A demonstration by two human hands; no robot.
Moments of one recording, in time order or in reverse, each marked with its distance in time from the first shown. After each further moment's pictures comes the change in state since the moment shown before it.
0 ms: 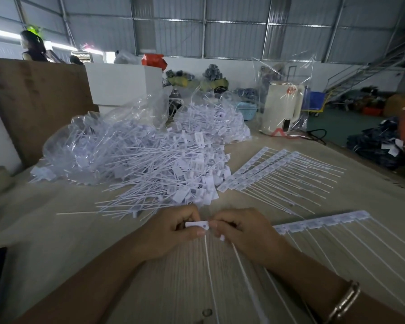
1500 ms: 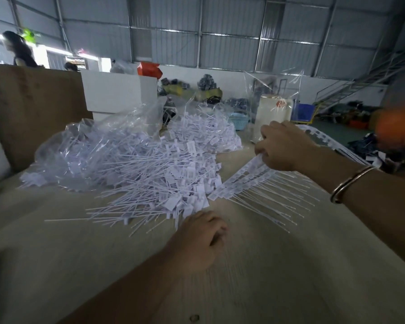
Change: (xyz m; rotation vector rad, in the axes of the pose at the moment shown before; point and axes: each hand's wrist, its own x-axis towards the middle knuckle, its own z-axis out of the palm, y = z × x) left_hand 0.034 0.011 0.061 0.484 0.073 0.088; right_hand 0.094 0.043 -0.154 -1.237 -0.011 -0.083
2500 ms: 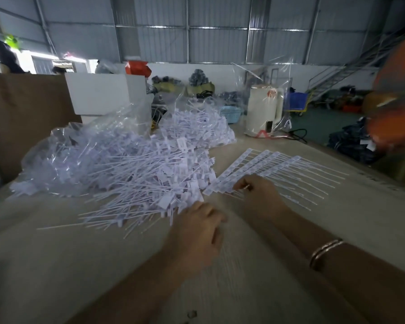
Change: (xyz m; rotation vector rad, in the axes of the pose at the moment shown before) left_hand 0.001 0.017 -0.009 0.234 0.035 0.011; right_hand -0.062 -0.103 0.058 1.162 0.074 0.518
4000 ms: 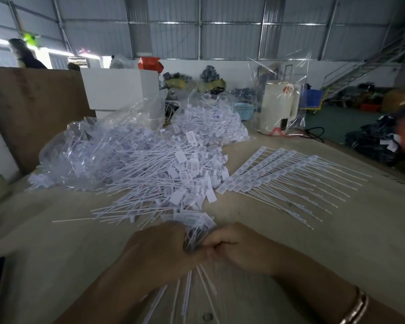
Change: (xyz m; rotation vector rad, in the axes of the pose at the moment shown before) left_hand -0.044 -0.018 -0.055 0.124 -0.350 -0.455; right_hand -0.059 -0.061 0.032 0.233 -0.709 -0.175
